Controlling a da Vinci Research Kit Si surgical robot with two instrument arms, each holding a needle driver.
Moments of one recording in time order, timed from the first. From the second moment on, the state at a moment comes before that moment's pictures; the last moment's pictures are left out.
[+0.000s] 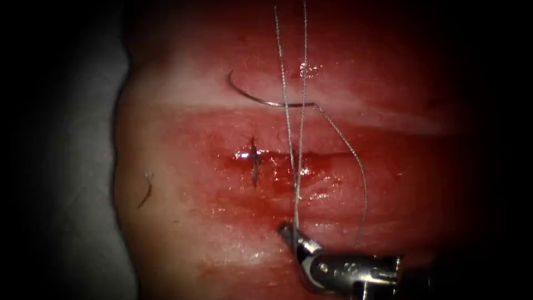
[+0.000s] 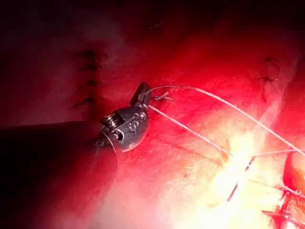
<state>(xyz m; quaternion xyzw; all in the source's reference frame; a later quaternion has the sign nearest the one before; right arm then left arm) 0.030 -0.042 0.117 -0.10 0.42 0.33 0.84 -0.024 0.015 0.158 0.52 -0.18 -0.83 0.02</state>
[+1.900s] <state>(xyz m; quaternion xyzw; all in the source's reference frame) 0.035 -0.025 0.115 0.06 0.56 0.24 0.79 -0.025 -0.021 0.140 0.78 0.01 -0.62 -0.06</state>
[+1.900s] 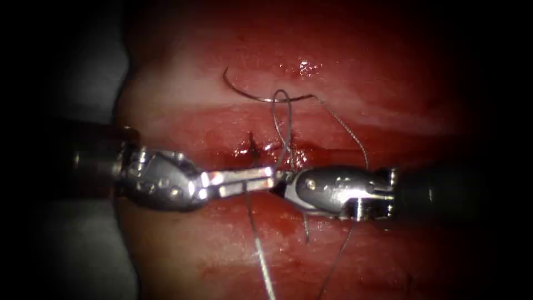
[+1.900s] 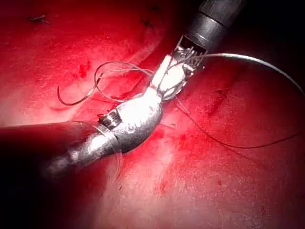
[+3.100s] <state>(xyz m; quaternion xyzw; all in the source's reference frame) 0.033 -0.018 0.118 0.14 0.68 0.26 0.67 -0.024 -0.024 0.146 0.77 0.09 -0.60 -0.21</state>
